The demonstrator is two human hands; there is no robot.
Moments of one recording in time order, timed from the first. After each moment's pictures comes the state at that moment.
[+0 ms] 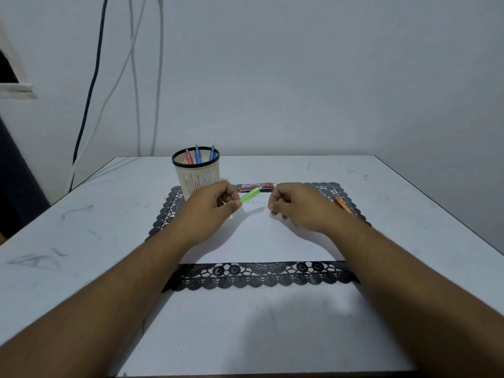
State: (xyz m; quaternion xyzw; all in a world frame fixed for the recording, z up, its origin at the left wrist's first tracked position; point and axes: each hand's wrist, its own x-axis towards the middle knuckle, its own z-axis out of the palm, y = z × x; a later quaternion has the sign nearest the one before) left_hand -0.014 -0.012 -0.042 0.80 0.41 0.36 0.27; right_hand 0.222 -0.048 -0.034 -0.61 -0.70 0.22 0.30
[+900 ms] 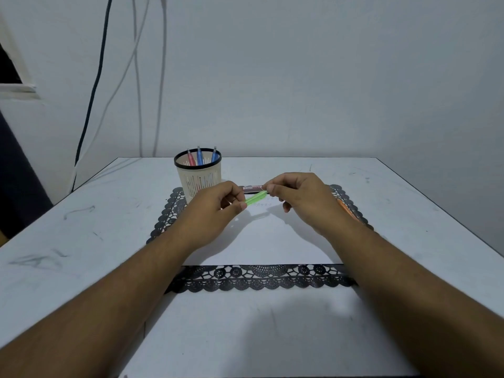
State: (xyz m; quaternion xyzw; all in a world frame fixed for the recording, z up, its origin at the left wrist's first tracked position) left_hand -0.013 -0.019 -0.037 0.81 0.37 0.37 0.26; right_hand 0.212 -0.051 -0.028 -0.52 -0.60 0.31 0.51
